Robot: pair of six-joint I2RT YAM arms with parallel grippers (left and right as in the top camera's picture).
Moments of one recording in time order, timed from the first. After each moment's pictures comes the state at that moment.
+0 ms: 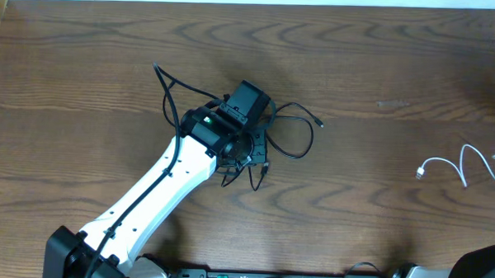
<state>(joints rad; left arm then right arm) -0.60 1.50 1.26 -1.02 0.10 -0.64 -0.51 1.55 1.44 -0.96 0.51 0.36</state>
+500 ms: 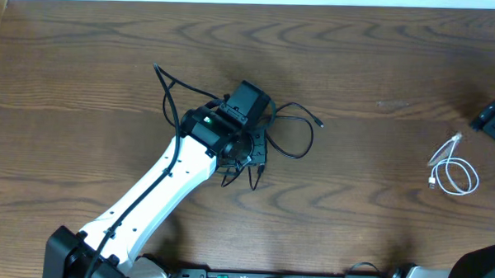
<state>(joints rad) -0.60 1.50 1.26 -1.02 0.10 -0.64 -0.51 1.55 1.43 -1.10 0.05 0.27</state>
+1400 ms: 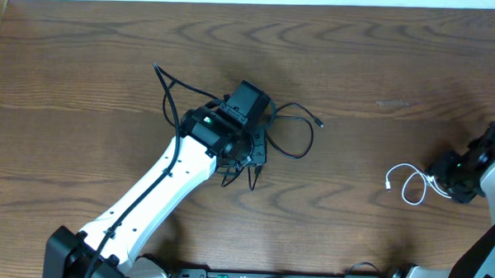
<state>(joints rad) -0.60 1.50 1.26 -1.02 0.10 -0.64 -0.51 1.55 0.85 -0.67 -0.10 0.31</state>
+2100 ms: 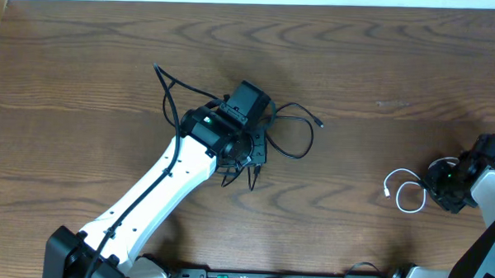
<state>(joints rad) -0.60 1.50 1.26 -1.02 0.10 -0.64 -0.51 1.54 0.74 -0.61 -0.12 0.35</state>
